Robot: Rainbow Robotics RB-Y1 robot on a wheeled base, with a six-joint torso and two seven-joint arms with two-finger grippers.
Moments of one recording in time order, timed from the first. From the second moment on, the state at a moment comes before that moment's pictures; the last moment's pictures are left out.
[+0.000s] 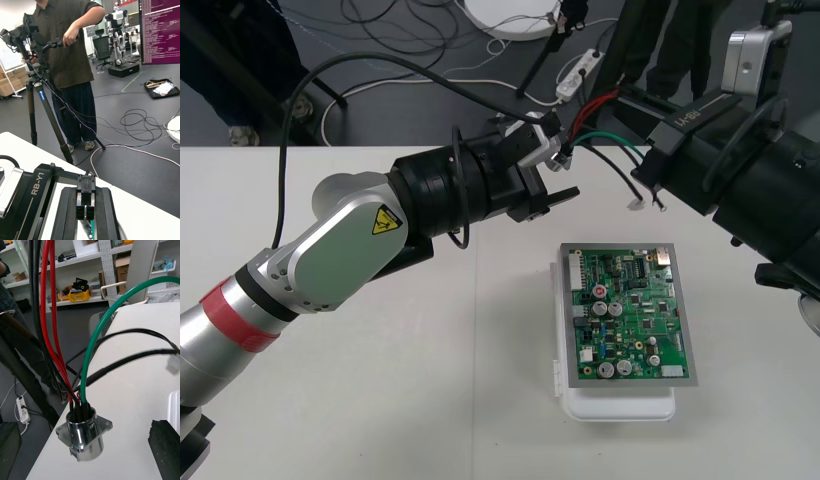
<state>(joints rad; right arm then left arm) -0.25 -1.14 0.44 -2.30 0.21 0.22 0.21 -0.58 0.51 -0.58 -1.72 -1.95 -0.45 0.59</state>
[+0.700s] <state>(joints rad) -0.25 -1.14 0.40 -2.11 0.25 -0.14 0.20 -0.58 0.53 -0.58 -1.72 -1.78 -0.45 0.59</state>
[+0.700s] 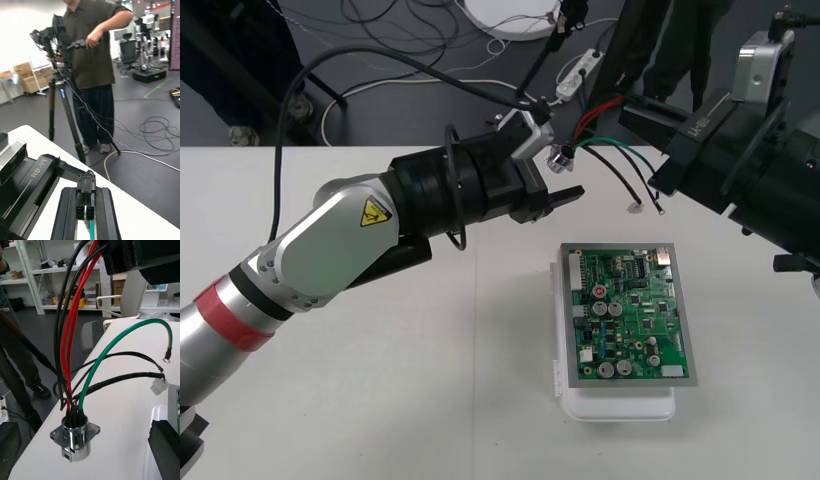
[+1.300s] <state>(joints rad) 0.01 -1.15 0.06 -2.09 0.28 -0.52 0.18 -0.57 0.73 -0.60 -1.85 -1.47 -0.45 0.59</state>
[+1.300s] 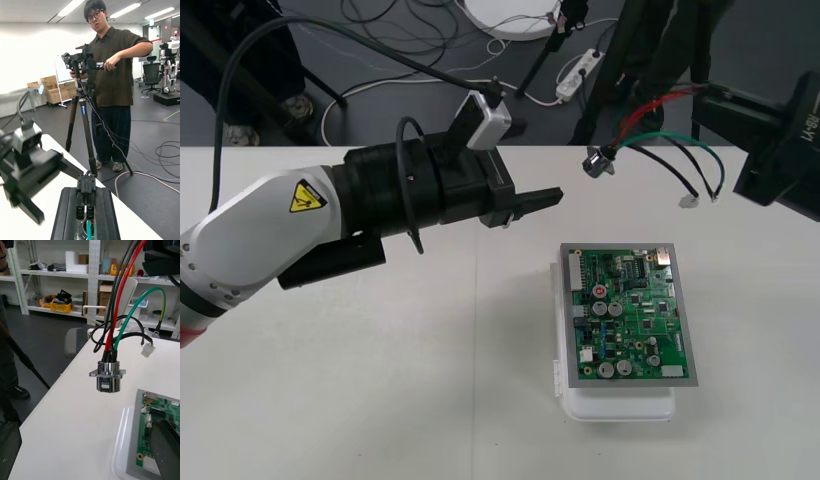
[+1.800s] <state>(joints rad) 0.29 -1.15 -0.21 -2.14 0.37 -0.79 0.15 -0.52 0.87 -0.59 -1.98 -1.27 -0.50 0.59</state>
